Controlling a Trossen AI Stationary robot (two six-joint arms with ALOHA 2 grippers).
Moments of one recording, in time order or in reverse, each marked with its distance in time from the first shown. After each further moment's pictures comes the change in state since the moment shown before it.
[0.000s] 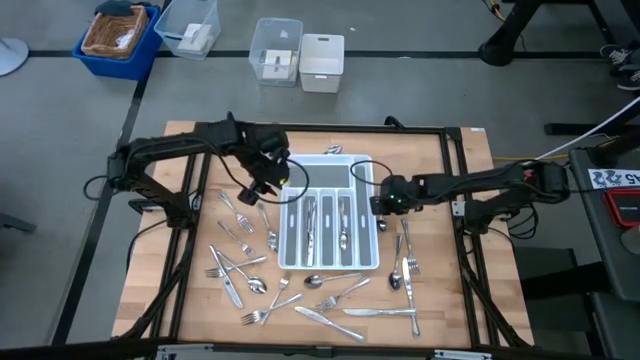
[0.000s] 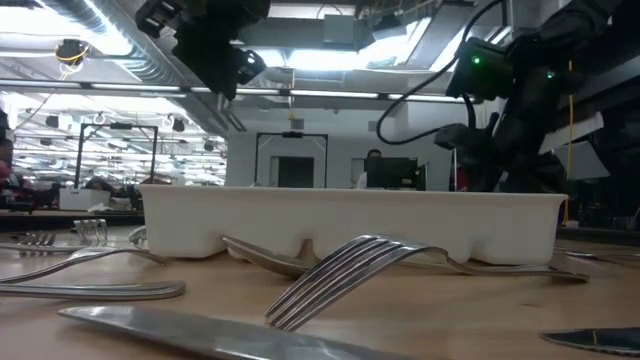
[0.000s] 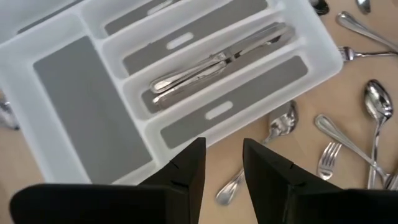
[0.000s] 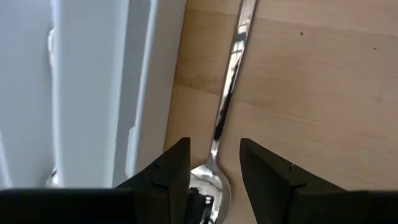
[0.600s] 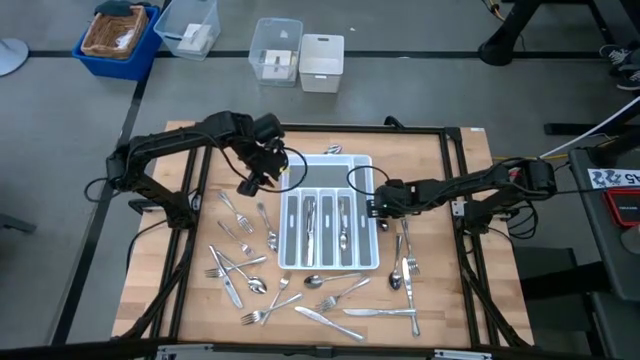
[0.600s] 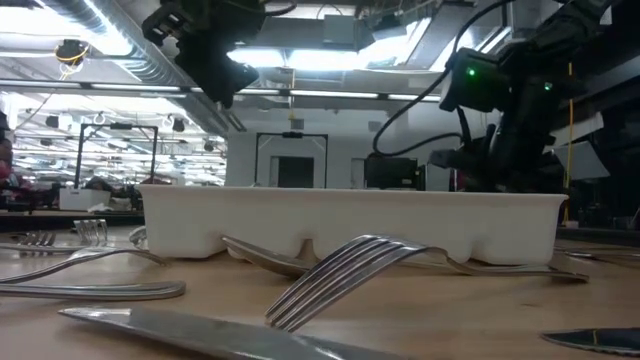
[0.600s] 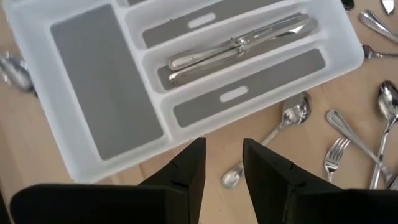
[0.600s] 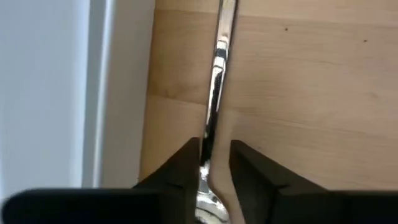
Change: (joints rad) left arm 0.102 -0.001 0.000 -0.031 0.000 -0.022; right arm 0.049 0.142 0.005 0.001 0.137 0.086
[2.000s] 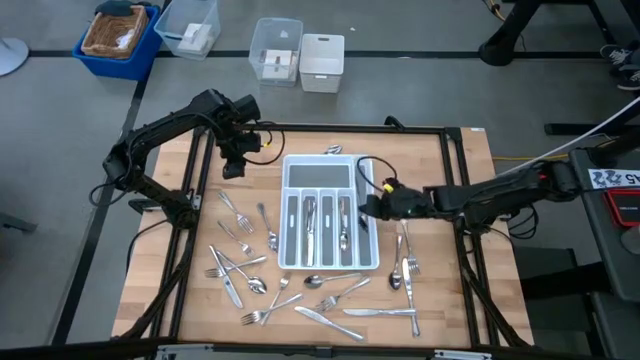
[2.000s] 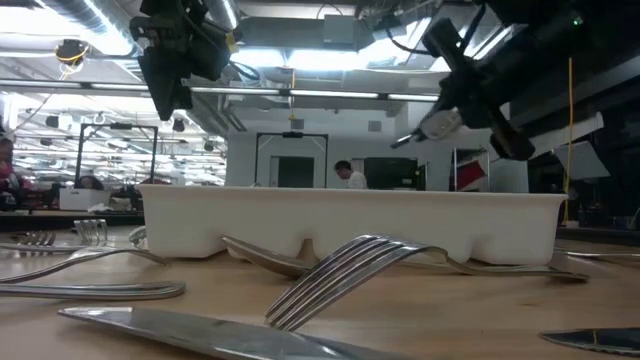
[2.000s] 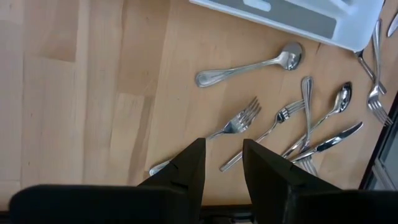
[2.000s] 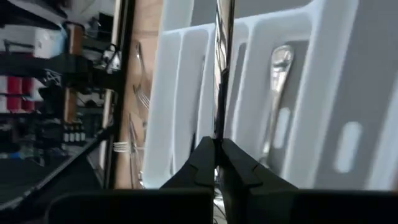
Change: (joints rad) left arm 0.292 -0.001 0.000 -0.355 0.000 -0.240; right arm 0.196 -0.263 -0.005 0.419 0.084 0.140
